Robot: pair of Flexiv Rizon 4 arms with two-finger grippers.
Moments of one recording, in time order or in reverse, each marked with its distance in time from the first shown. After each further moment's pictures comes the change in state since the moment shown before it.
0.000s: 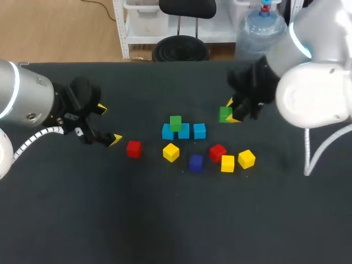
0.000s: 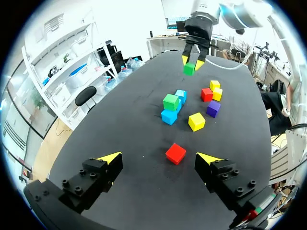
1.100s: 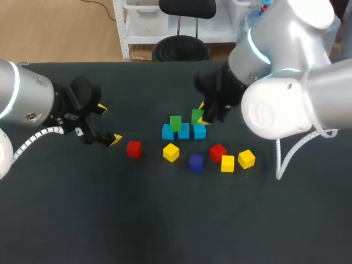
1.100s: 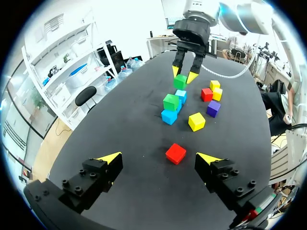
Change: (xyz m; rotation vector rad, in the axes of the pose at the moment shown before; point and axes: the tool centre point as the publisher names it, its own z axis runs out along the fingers) left arm 0.000 0.000 0.000 0.000 0.000 0.000; right arm -0.054 0.006 0.040 -0.002 0.011 0.027
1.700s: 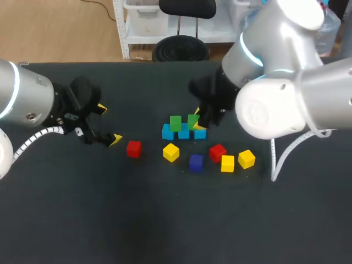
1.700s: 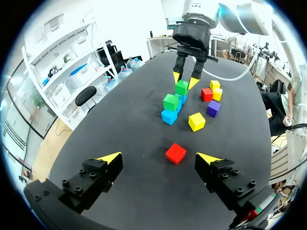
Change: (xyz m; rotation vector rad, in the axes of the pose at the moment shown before) left arm 0.000 0.000 0.000 0.000 0.000 0.000; right arm -0.003 0.009 0.014 -0.038 0.014 -0.002
